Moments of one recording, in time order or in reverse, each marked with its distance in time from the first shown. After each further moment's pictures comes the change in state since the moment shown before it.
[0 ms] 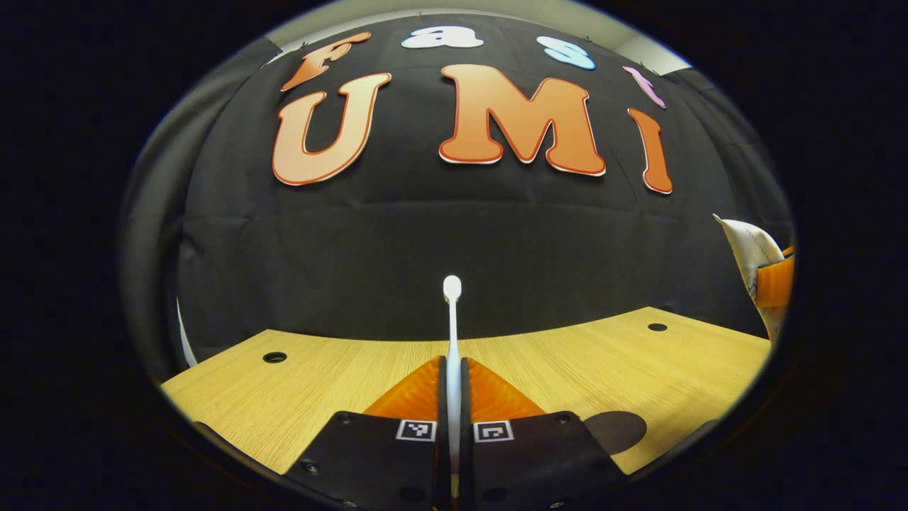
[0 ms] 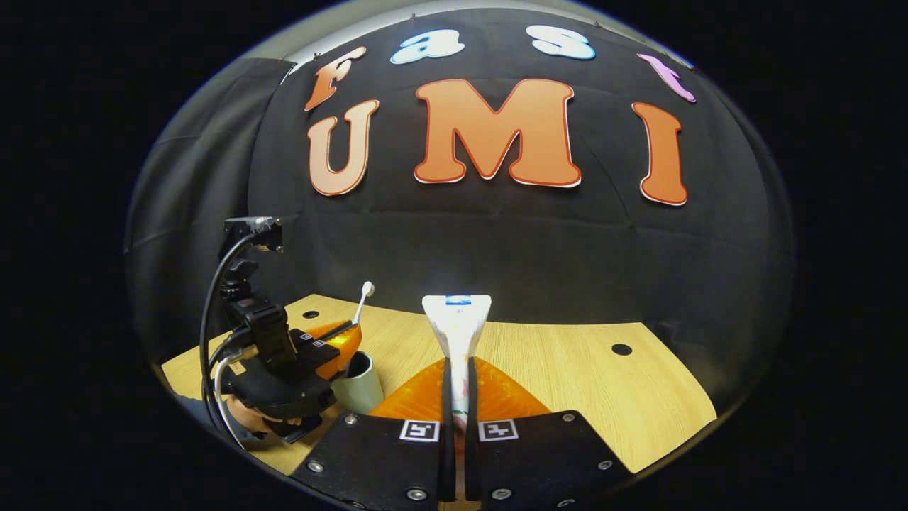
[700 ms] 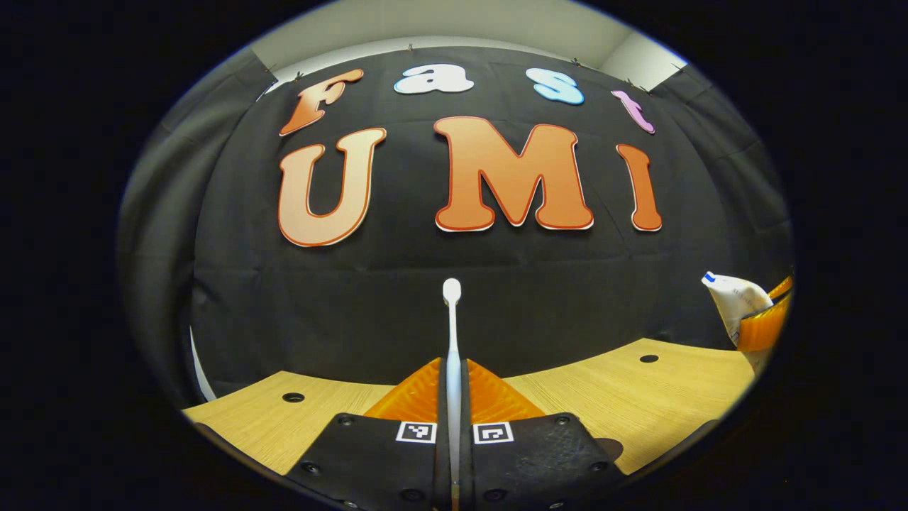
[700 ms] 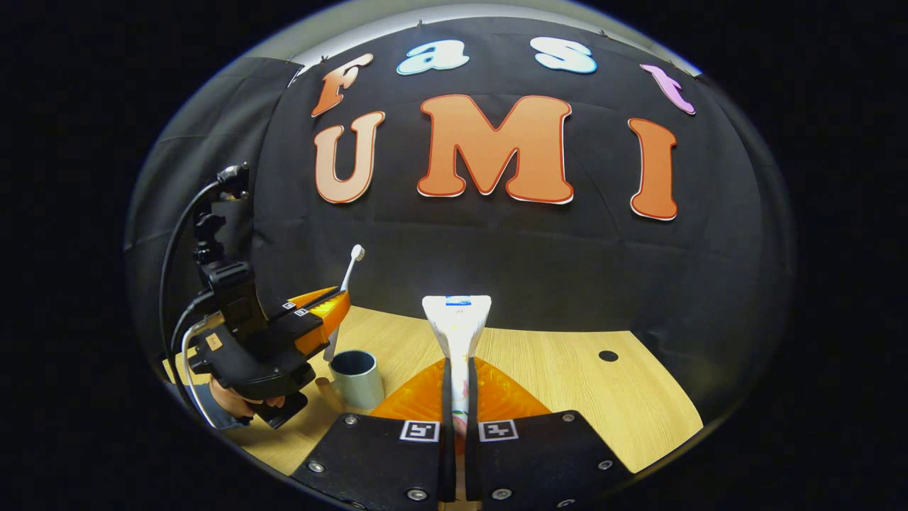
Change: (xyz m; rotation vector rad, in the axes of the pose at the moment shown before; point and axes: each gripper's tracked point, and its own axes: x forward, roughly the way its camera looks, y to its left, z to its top) left arm -0.030 -0.008 0.084 0.046 -0.186 0.003; right arm -0.032 -0.007 0.016 -0.023 -0.038 -0.022
